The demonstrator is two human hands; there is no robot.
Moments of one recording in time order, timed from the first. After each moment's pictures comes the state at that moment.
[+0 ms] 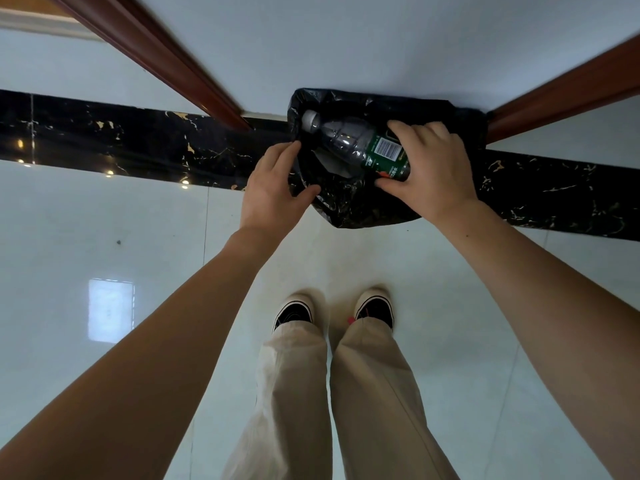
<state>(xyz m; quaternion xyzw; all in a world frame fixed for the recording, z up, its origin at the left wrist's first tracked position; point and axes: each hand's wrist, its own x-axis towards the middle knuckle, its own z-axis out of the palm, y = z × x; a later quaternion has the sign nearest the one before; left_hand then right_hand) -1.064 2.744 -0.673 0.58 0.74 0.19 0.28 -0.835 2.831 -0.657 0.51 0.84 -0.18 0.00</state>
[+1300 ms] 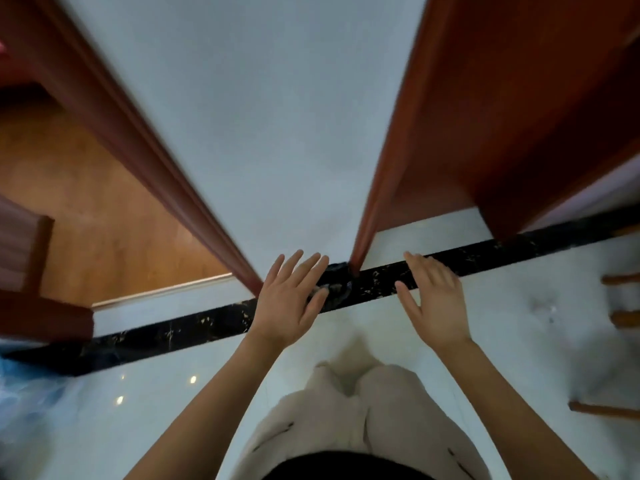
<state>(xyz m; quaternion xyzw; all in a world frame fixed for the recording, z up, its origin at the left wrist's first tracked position) -1.053 2.632 -0.008 0.86 0.47 0.14 0.16 -0.782 2.580 -0.029 0.72 0.66 -0.09 -0.19</state>
